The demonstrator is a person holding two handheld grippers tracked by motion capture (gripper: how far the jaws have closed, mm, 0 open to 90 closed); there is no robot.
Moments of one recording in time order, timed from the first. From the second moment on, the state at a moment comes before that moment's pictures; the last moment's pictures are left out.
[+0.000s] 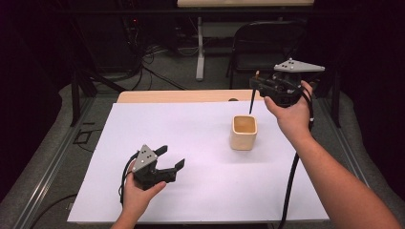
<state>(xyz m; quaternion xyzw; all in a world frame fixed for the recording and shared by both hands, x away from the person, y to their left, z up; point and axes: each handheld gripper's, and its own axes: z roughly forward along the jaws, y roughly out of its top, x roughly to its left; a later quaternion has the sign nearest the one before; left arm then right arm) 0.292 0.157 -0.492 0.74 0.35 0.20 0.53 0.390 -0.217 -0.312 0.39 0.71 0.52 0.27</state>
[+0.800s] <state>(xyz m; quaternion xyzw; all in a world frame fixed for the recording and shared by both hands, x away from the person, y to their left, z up) 0.291 0.159 -0.493 0.74 0.36 0.19 0.54 0.395 -0.224 -0.316 0.40 0.70 0.52 0.28</state>
